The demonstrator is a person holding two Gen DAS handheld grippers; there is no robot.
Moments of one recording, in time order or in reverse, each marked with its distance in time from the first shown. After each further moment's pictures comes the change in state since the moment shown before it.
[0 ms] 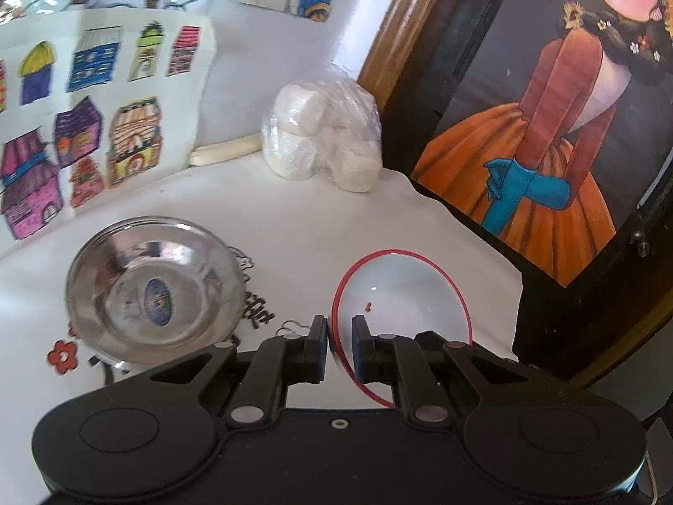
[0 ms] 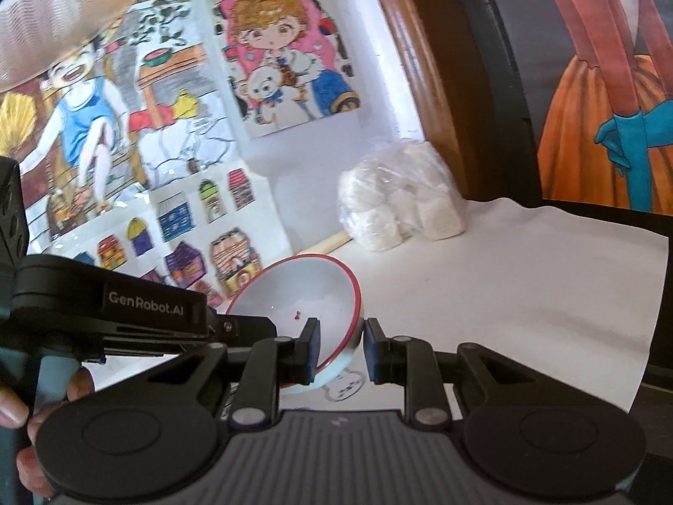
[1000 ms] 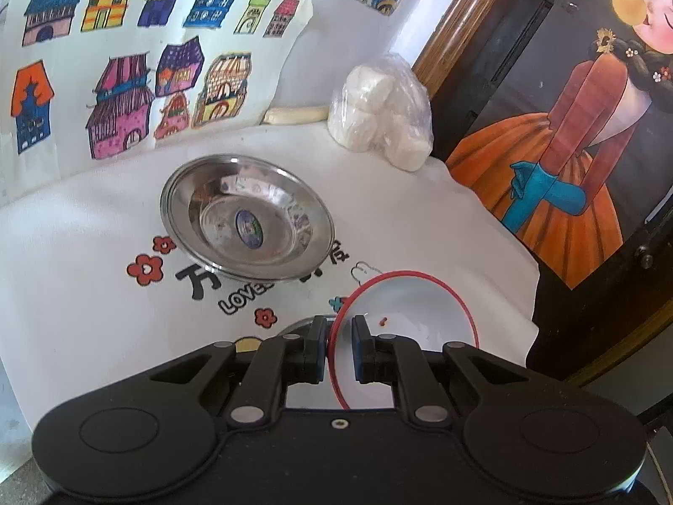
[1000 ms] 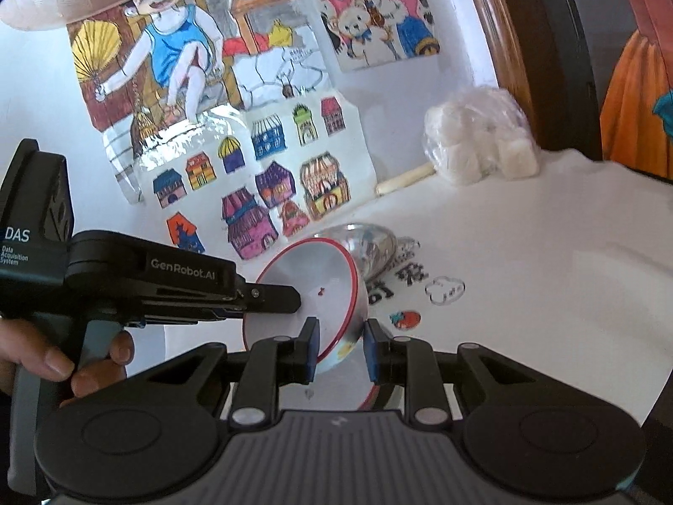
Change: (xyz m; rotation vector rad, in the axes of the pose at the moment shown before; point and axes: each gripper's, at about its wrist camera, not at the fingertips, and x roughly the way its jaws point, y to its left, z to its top) left arm -0.042 0.070 -0.047 -0.103 0.035 0.010; right arm -0.024 0.054 -0.044 -0.043 0.171 0.135
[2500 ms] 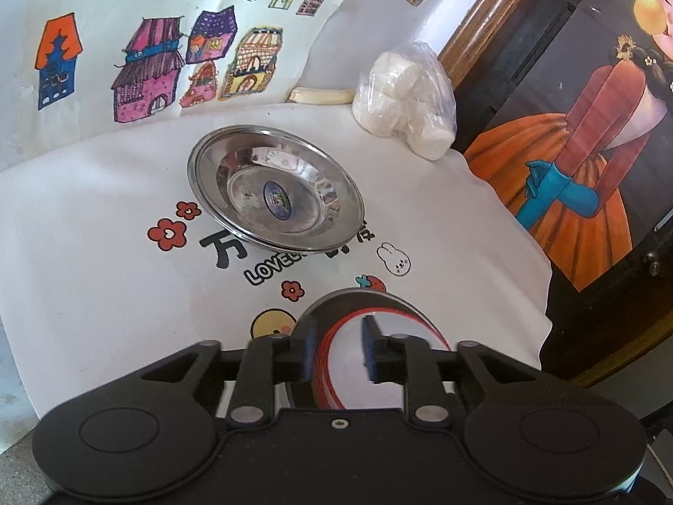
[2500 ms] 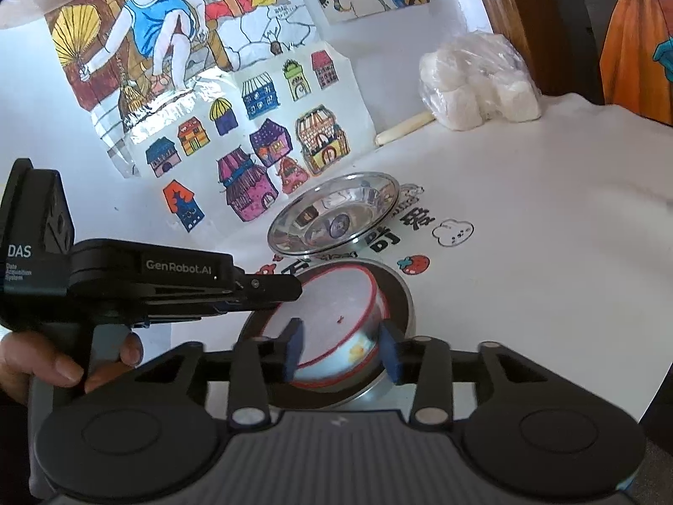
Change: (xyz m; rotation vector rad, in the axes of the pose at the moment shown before) left arm 0.003 0.022 -0.013 -0.059 0.017 0.010; right arm 0.008 -0.004 -0.011 0.046 0.083 0.020
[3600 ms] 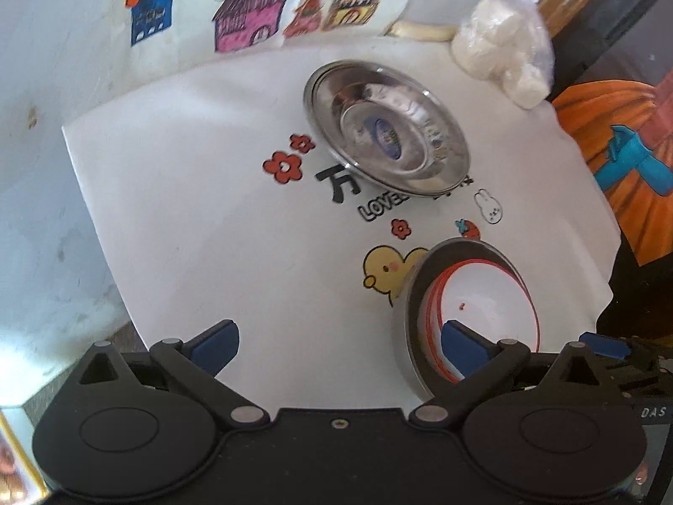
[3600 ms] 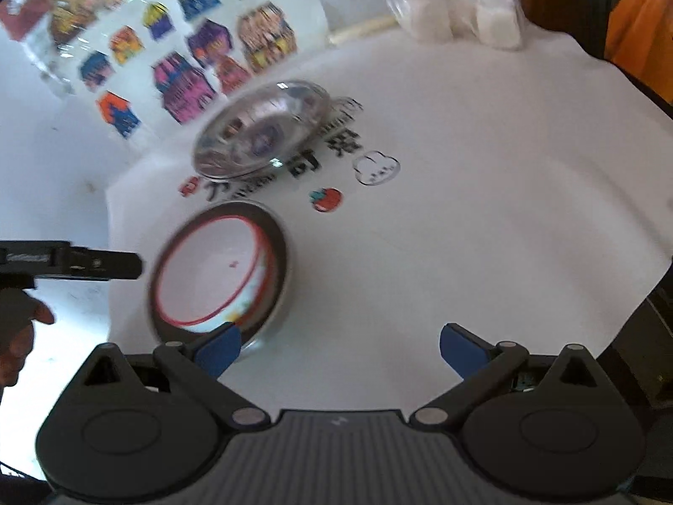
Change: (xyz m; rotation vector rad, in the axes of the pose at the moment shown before) left arm -0.013 0.034 0.017 -0.112 0.277 0.215; right arm 0.025 -0.047 0.060 -0.074 0.475 -0.126
